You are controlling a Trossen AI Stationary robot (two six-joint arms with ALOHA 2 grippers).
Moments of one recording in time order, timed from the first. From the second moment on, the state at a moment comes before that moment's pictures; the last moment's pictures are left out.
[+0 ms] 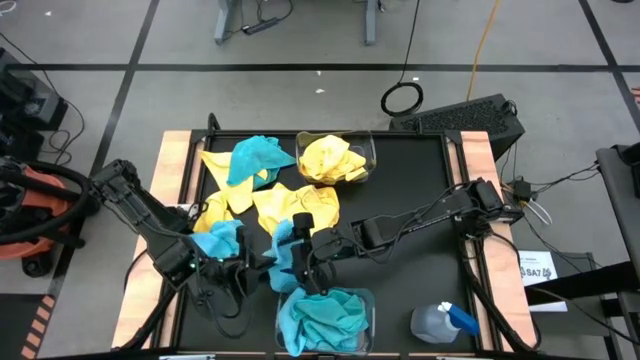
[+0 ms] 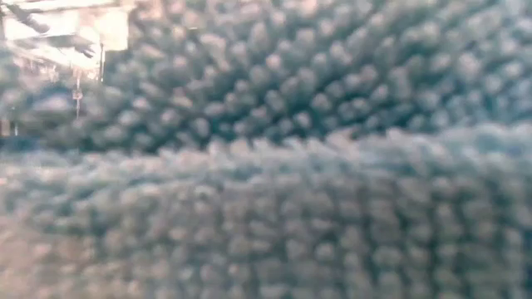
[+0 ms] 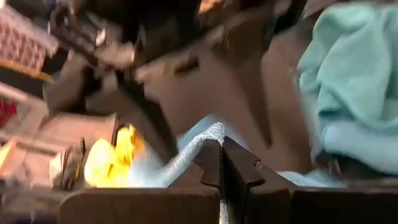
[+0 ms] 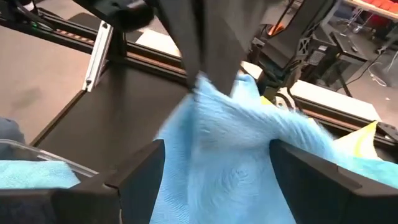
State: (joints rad) left arm -0.77 1.41 1.26 -0.70 -0.86 -0.03; right arm 0.28 1.92 1.62 -0.14 0.18 -0.15
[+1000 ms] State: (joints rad) left arm -0.72 1.41 1.33 -0.46 -0.84 0.39; right arm 0.26 1.98 1.63 -0.11 0.05 -0.15
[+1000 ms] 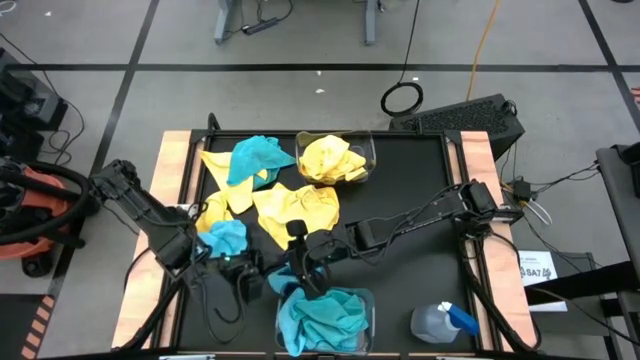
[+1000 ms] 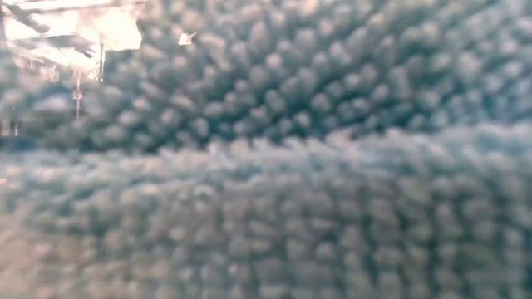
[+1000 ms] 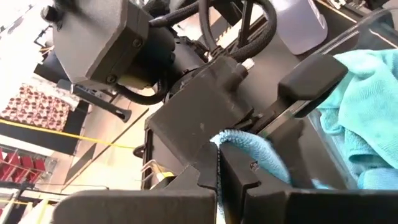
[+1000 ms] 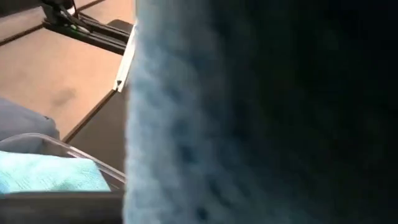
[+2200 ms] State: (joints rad) left arm -0.81 1.41 1.20 -0.82 -0.81 -0.45; right arm 0.59 1.67 1.62 -0.38 0.05 -0.31
